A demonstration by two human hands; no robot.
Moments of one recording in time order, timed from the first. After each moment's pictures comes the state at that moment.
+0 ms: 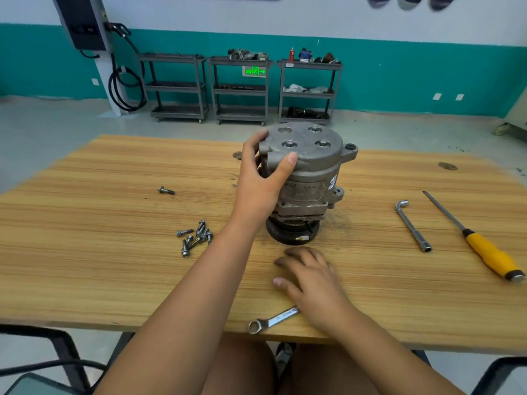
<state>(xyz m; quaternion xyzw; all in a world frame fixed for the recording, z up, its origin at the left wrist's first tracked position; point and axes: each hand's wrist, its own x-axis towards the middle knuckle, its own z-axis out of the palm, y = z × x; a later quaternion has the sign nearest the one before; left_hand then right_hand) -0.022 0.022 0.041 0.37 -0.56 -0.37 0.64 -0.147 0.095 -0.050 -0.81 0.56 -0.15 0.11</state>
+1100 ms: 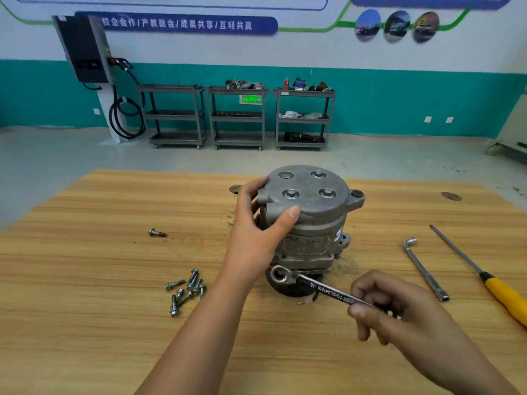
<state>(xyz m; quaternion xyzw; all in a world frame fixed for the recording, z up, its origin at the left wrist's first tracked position) -0.014 0.018 0.048 0.36 -0.56 -0.43 0.61 -0.213 0.104 0.047 -0.72 0.45 -0.39 0.36</state>
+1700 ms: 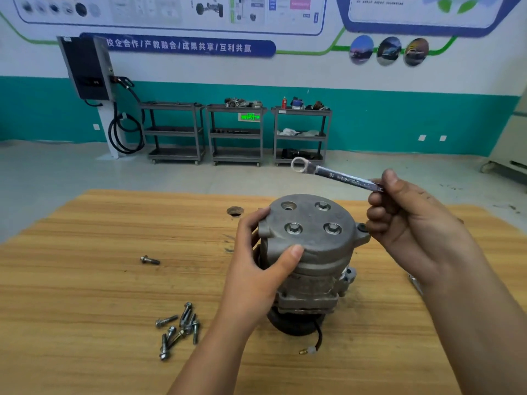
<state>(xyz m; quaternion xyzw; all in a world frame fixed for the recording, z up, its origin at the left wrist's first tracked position) -0.014 0.014 0.045 0.34 -0.56 -0.44 0.61 -0.202 0.006 0.128 -0.42 0.34 -0.65 0.53</state>
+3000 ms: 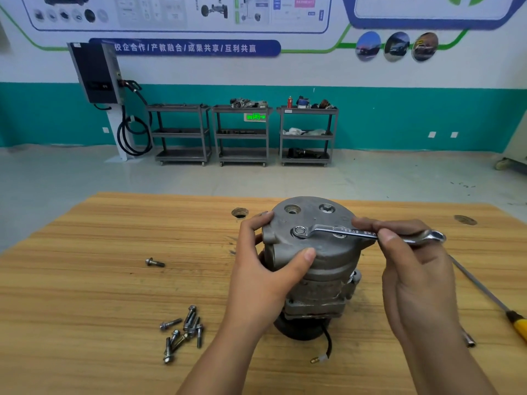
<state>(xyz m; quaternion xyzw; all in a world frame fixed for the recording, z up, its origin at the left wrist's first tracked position) -0.022 0.017 0.050 0.41 -0.55 -0.40 0.61 -0.189 0.019 0.063 -0.50 0.28 -0.75 0.32</state>
